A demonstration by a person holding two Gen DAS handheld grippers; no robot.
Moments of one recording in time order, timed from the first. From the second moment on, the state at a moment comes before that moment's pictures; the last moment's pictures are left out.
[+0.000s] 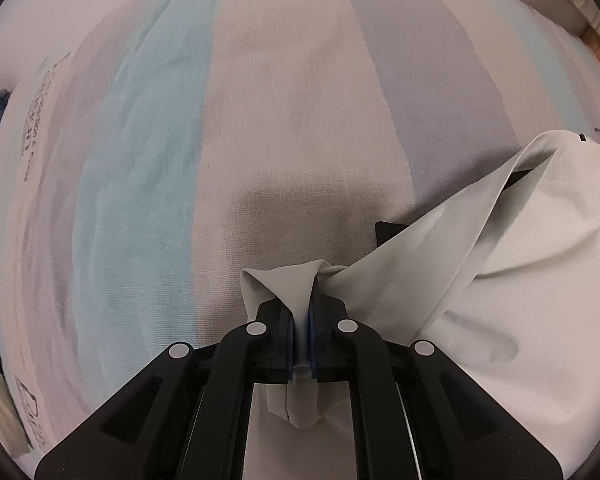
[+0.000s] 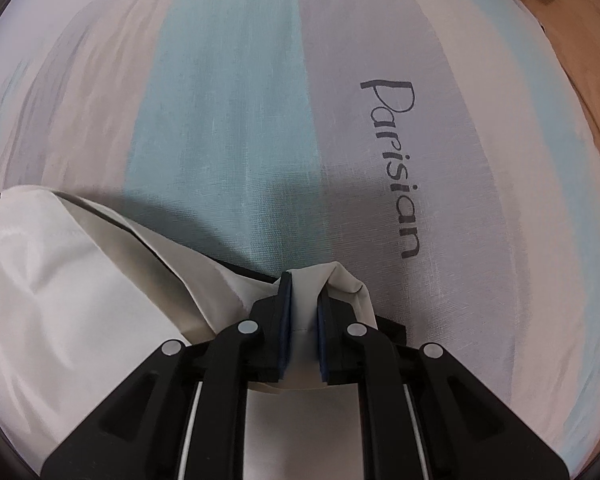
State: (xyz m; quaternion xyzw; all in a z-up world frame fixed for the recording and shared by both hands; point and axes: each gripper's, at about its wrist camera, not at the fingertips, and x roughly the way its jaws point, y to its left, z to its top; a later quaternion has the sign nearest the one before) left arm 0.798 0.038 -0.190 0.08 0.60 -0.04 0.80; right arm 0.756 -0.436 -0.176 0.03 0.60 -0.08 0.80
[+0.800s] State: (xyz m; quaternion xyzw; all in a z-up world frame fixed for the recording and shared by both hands) left arm 0.787 0.037 -0.139 0.04 0.53 -0.01 0.85; right arm 0.729 -0.451 -0.099 0.08 0.50 -0.07 0.86
